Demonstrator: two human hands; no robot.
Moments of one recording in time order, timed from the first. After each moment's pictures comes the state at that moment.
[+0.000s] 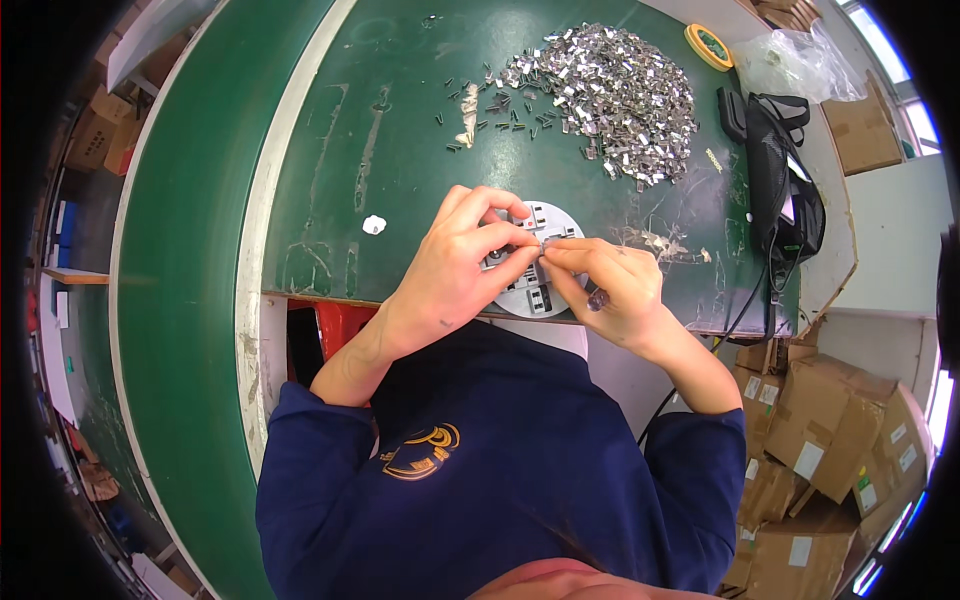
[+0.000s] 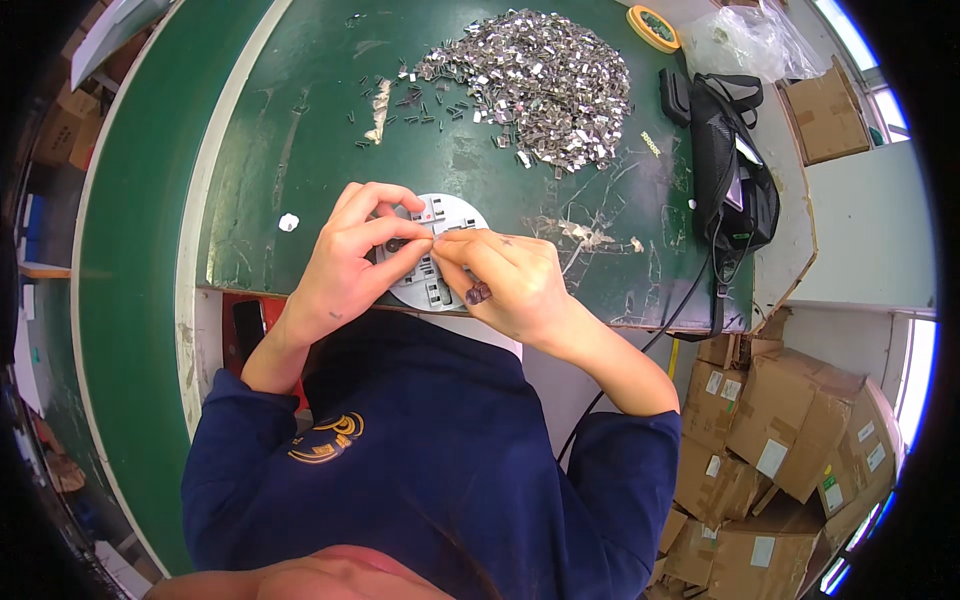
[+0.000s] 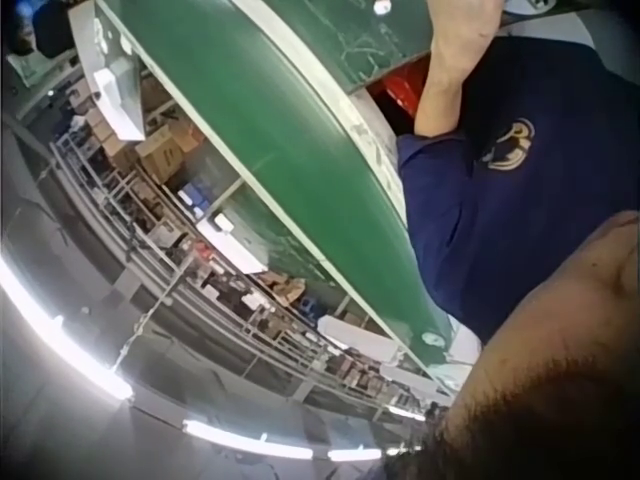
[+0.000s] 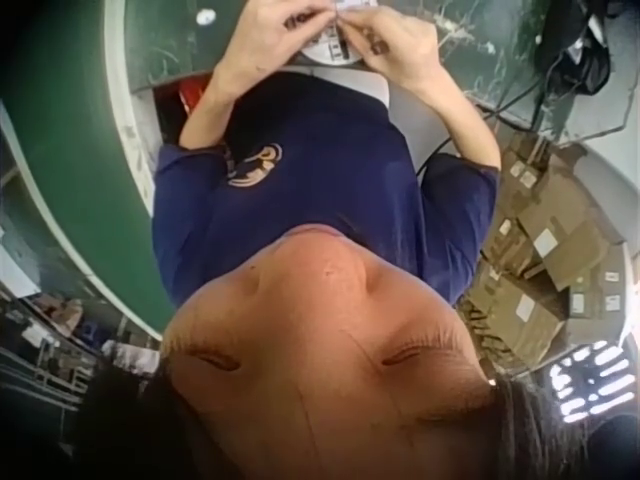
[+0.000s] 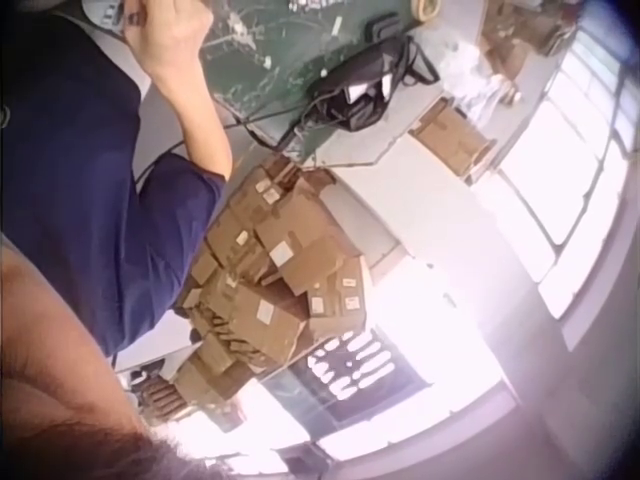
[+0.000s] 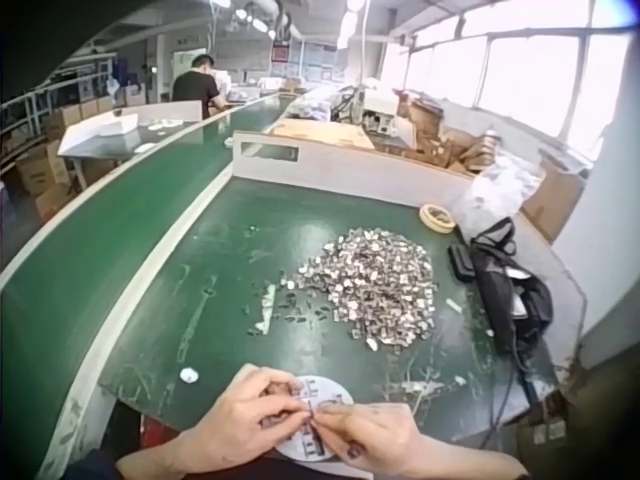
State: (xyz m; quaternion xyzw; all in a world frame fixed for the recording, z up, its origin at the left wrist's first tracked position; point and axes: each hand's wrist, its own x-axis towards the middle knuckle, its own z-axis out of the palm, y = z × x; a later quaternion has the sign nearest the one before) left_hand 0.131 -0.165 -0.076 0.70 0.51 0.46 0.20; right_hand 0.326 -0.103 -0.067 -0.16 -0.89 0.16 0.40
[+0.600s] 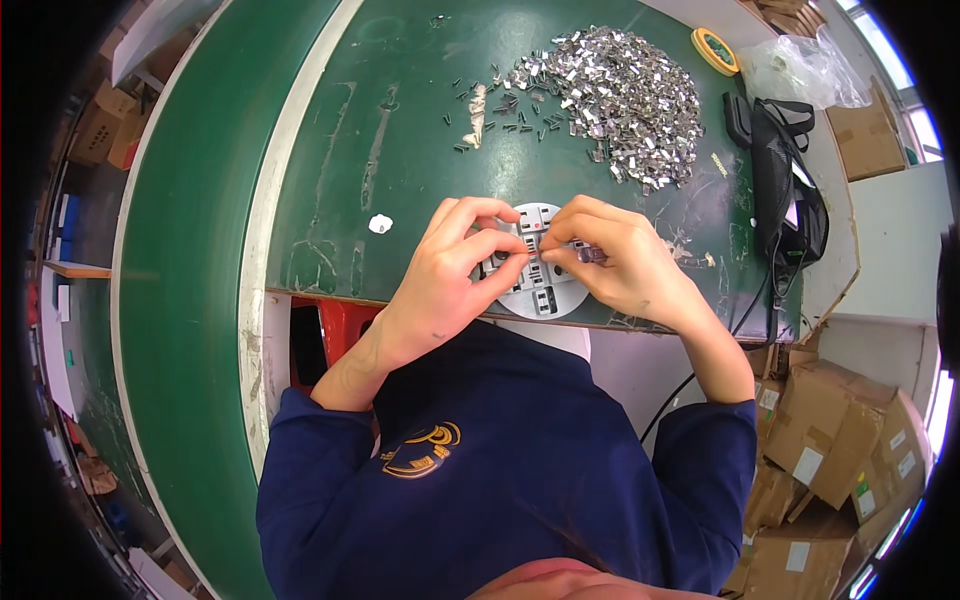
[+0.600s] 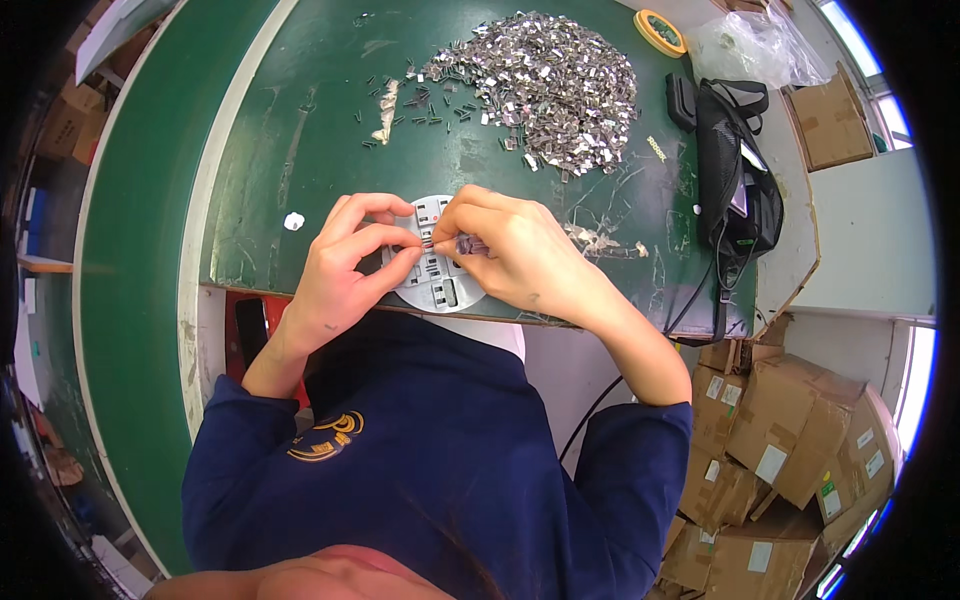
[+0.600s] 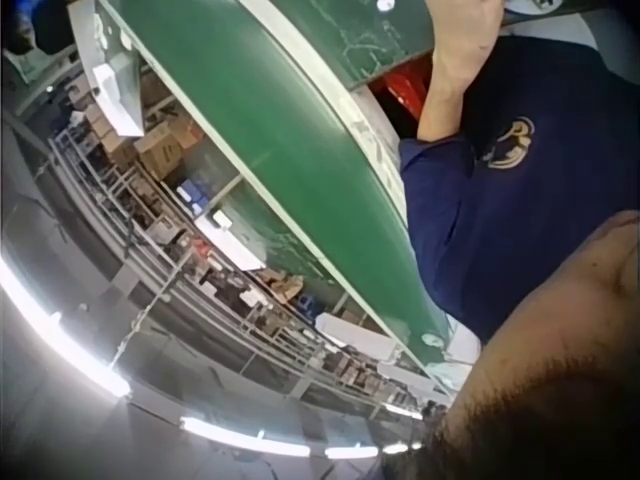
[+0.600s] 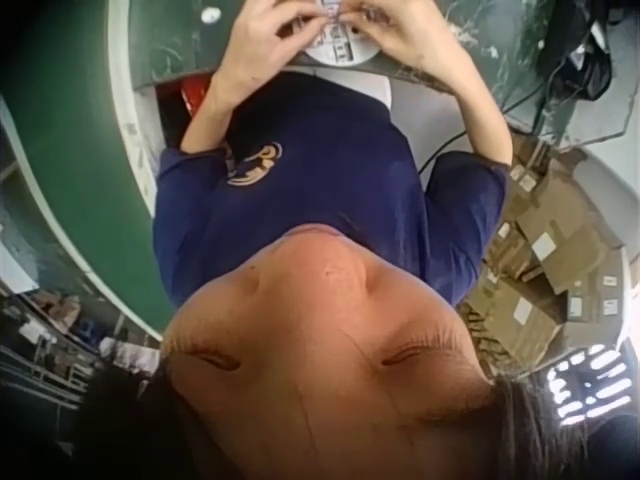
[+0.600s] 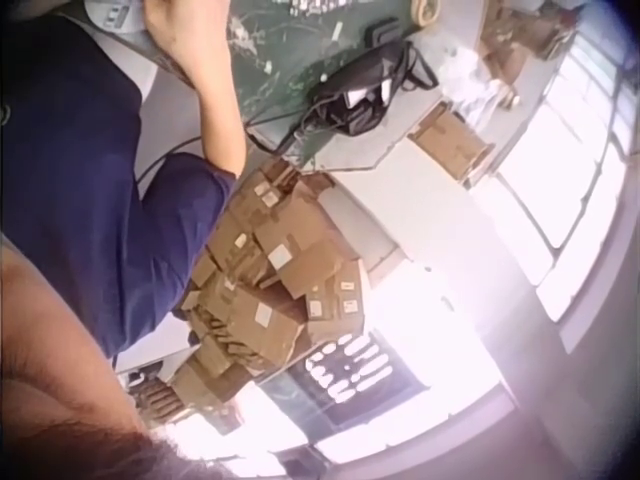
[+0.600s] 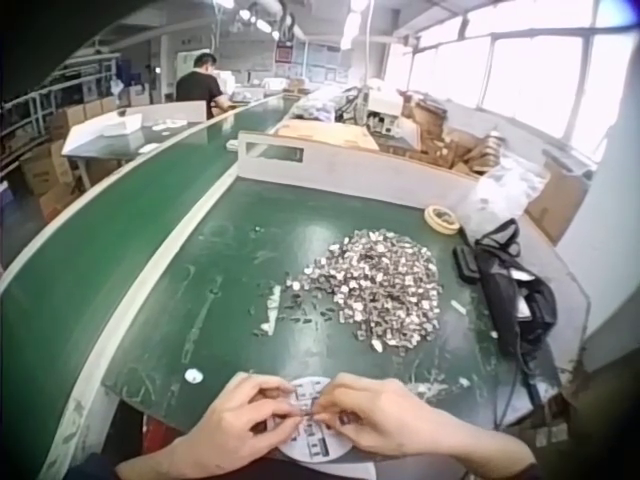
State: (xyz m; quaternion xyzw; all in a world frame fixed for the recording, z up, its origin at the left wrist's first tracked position) left_hand 0.126 -0.179 -0.074 0.68 0.53 0.47 0.19; right_hand 0.320 -0.079 -0.029 -0.23 -0.89 0.35 0.18
